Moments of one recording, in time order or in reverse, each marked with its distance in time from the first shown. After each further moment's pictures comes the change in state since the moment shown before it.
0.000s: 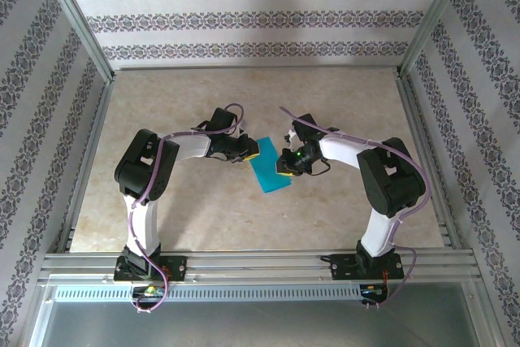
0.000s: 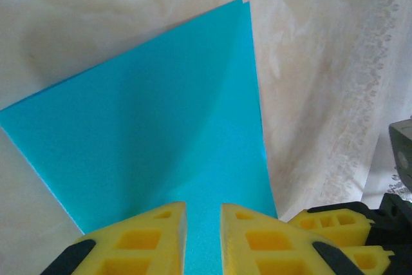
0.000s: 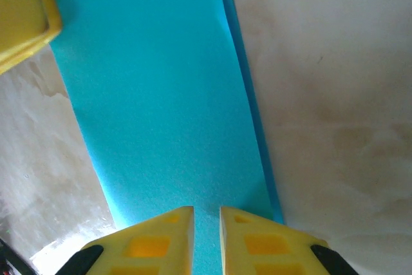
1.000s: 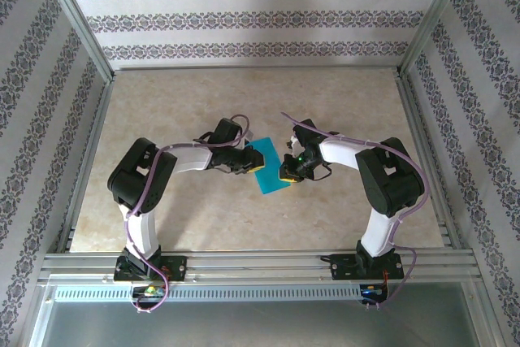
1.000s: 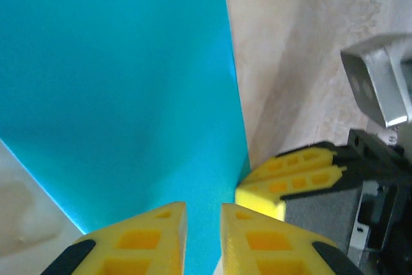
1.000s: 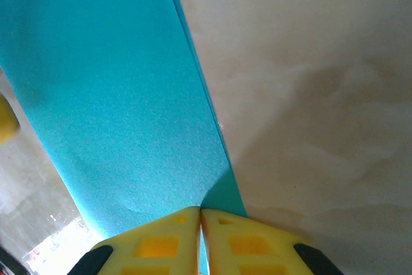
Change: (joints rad) left arm -0.091 -0.109 -0.151 0.078 0.003 -0.033; right arm 0.005 0.009 -0.042 -0.005 0.008 0.026
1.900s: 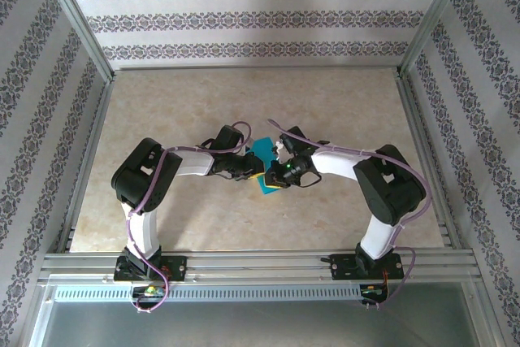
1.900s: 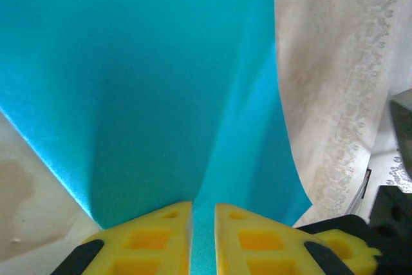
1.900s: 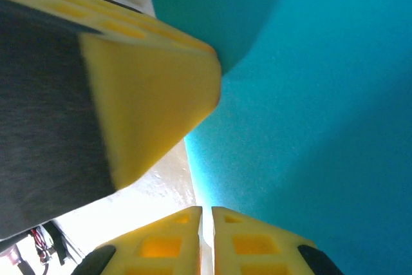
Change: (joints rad) left arm -0.020 0.026 -0.054 0.076 -0.008 -0.027; right arm 0.133 -0.050 -0.060 0.144 -0.079 0.093
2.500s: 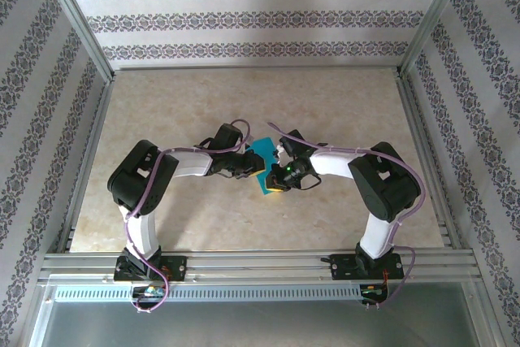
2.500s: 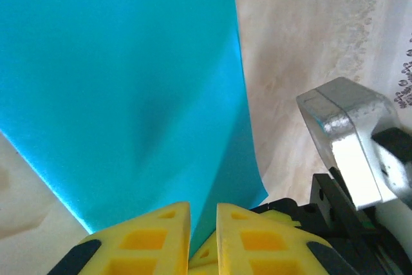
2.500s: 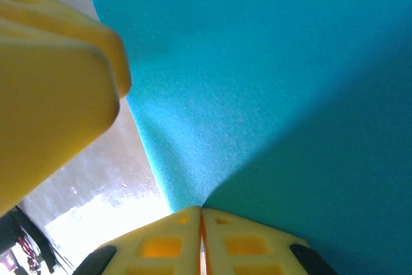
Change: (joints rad) left arm -0.002 -0.035 -0.011 0.016 -0.008 -0.011; right arm 0.000 0.035 -0.017 0.014 0.011 0.004
